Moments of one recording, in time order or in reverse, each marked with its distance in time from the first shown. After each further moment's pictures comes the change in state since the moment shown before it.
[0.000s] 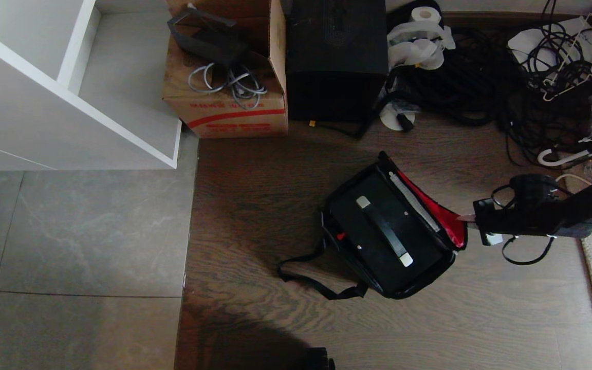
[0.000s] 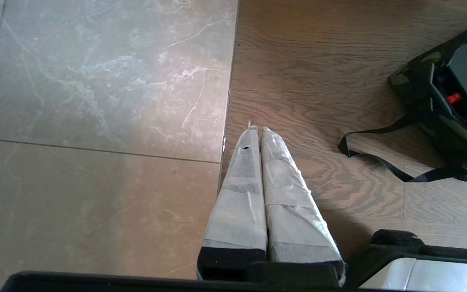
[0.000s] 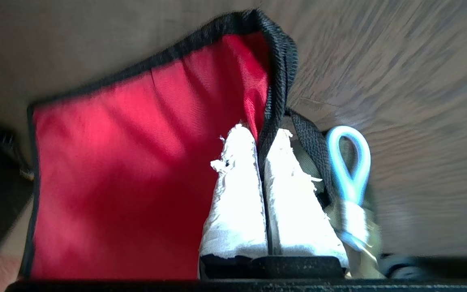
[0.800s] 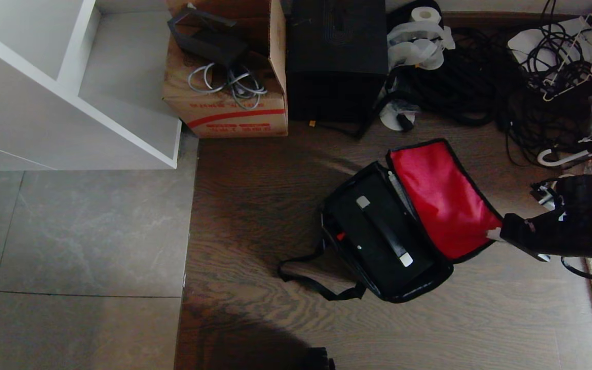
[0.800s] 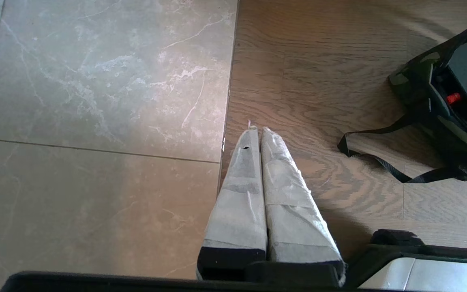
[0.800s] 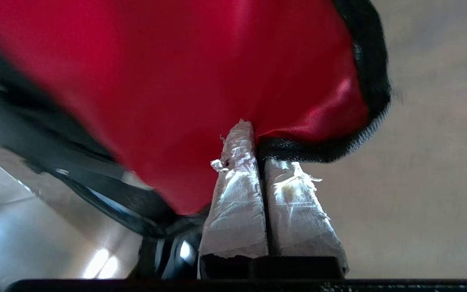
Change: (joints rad) left arm 0.000 0.000 0.000 0.000 0.000 0.000; right arm 0.025 -0.478 0.599 -0.123 -0.105 -0.896
